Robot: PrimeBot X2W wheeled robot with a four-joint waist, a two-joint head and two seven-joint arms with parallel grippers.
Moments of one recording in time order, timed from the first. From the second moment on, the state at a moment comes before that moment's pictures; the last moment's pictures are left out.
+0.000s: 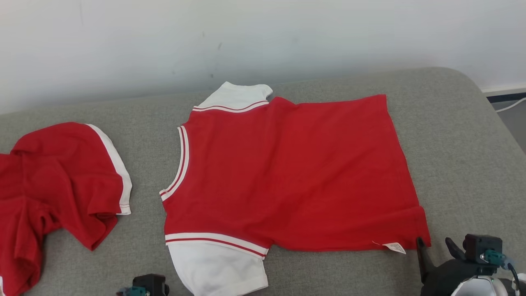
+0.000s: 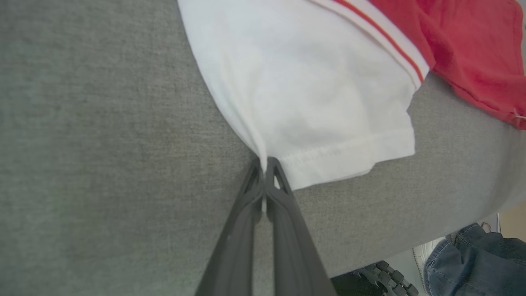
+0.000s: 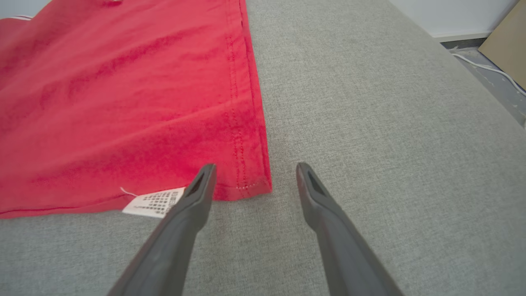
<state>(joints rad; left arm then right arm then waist) 0.03 0.06 -0.34 0.20 -0.46 0.11 0.47 0.01 -0.18 0.02 0.27 0.34 -0.09 0.11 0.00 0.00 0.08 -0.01</state>
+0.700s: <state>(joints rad) 0.00 0.06 -0.35 0.15 -0.45 0.11 0.50 -0.09 -0.17 0.02 0.37 0.34 -0.10 0.17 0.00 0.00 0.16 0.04</state>
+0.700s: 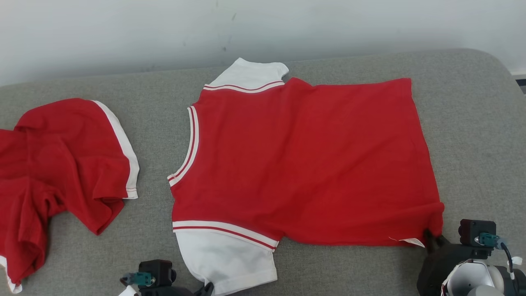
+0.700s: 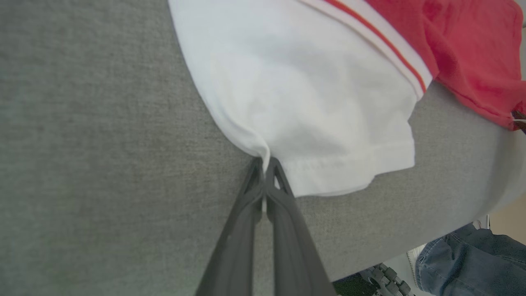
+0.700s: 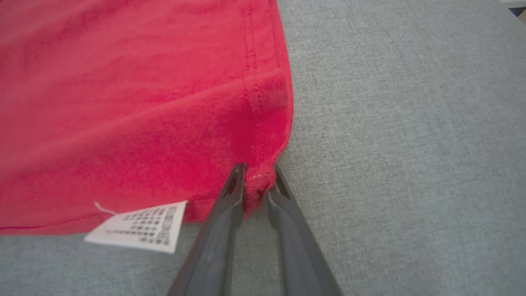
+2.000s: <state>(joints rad) 0.24 0.10 -0.20 -0.33 -0.77 0.03 0.57 0.11 -0.26 -0.08 0.09 0.45 -0.07 0.25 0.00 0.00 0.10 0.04</state>
